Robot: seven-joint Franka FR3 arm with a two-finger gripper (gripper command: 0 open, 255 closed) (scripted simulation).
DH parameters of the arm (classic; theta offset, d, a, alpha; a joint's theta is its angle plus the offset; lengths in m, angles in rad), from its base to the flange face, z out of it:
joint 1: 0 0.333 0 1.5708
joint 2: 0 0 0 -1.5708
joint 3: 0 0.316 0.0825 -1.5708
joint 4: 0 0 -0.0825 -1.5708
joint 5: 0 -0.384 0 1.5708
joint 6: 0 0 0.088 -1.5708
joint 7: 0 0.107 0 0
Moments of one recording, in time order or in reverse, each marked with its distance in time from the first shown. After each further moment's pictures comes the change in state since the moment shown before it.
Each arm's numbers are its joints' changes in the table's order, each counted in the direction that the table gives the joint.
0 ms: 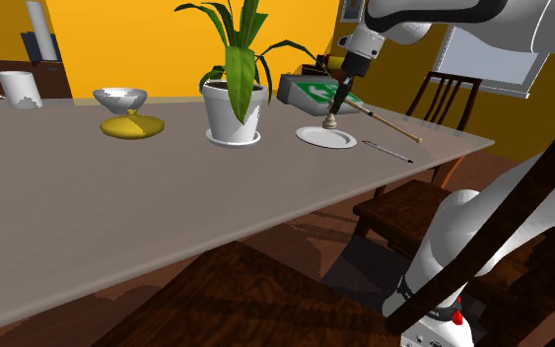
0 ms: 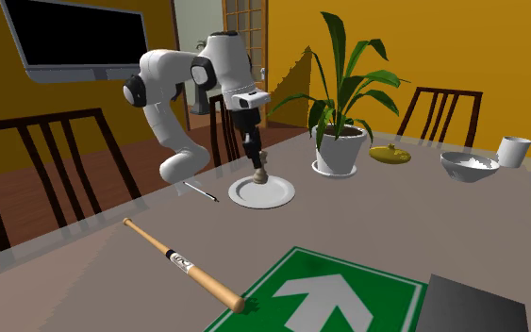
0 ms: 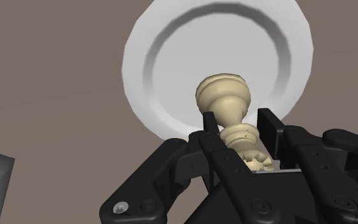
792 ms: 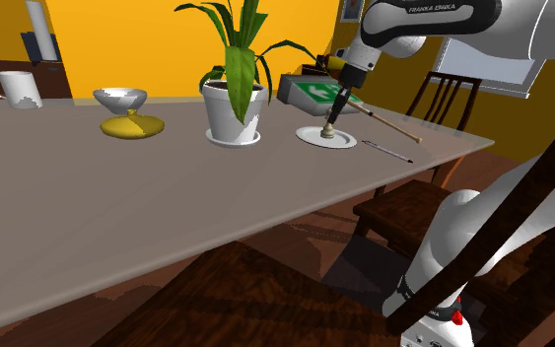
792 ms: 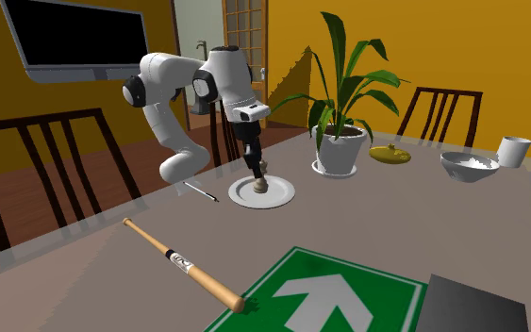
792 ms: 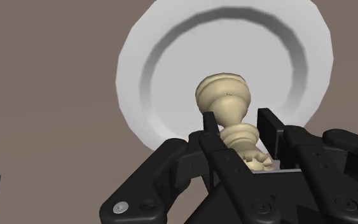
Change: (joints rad) arm -0.005 0.011 -0.005 0.089 0.004 -0.078 -0.008
